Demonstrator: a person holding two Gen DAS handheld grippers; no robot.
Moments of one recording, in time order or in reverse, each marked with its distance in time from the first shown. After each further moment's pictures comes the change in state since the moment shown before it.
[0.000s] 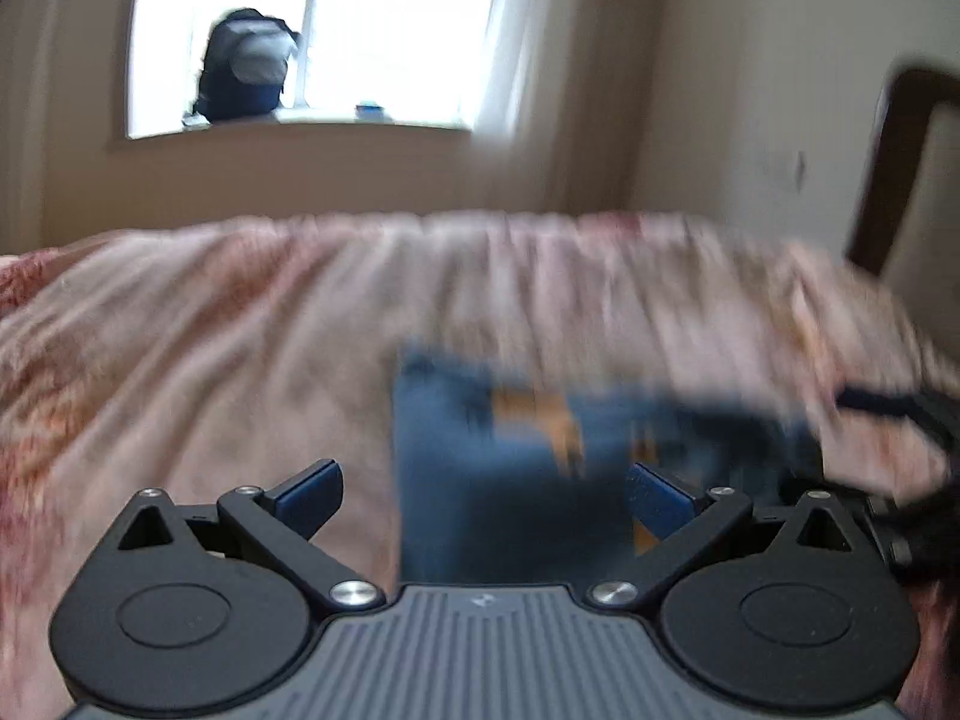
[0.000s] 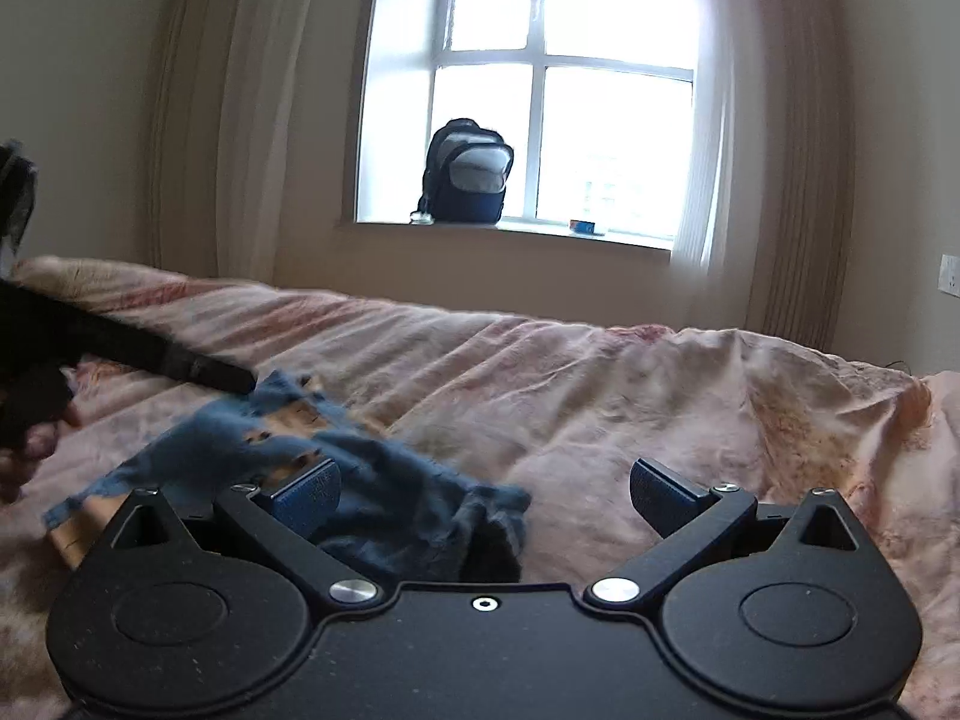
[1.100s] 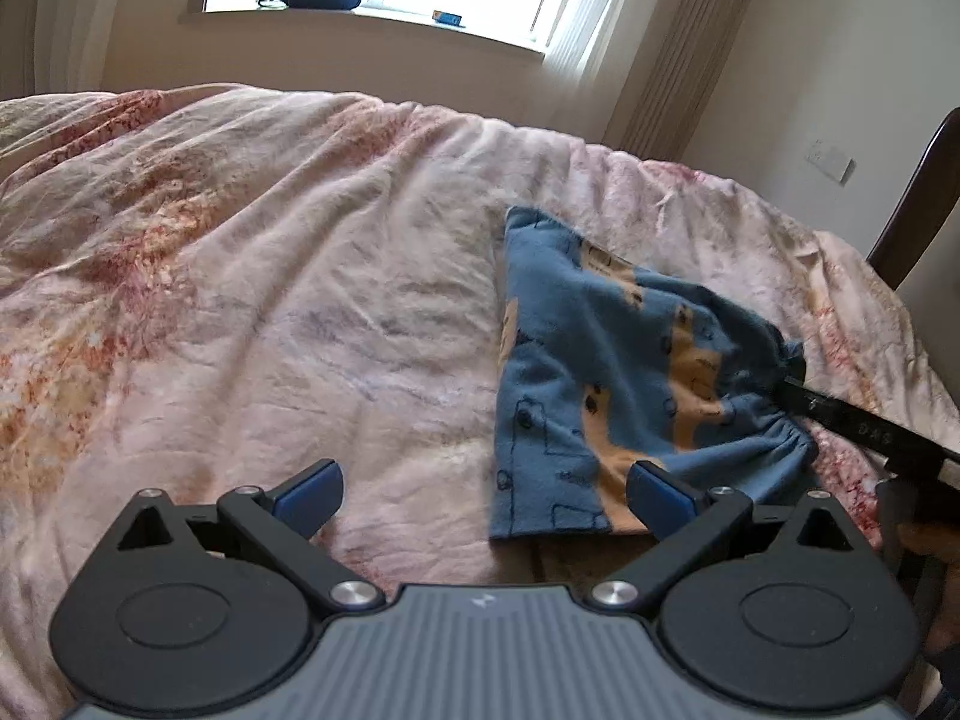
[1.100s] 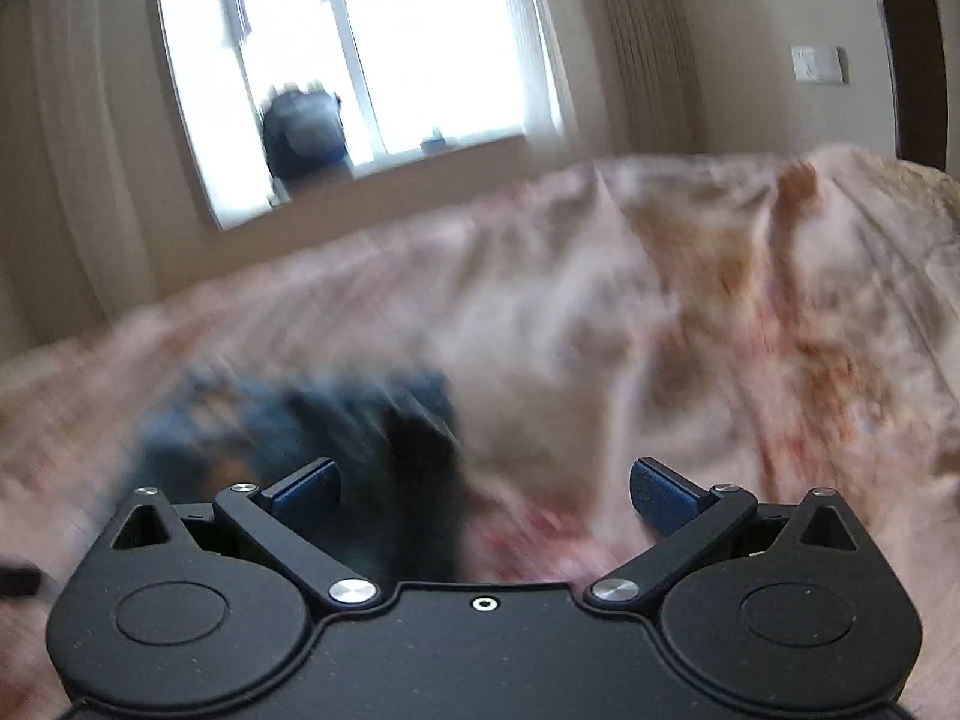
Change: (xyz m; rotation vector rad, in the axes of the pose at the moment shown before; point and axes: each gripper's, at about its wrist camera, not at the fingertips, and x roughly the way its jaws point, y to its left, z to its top) left arm -0.062 0.040 -0.038 -0.218 0.141 0.003; right arm 0.006 -0.013 -0.030 0.384 0.141 -0.217
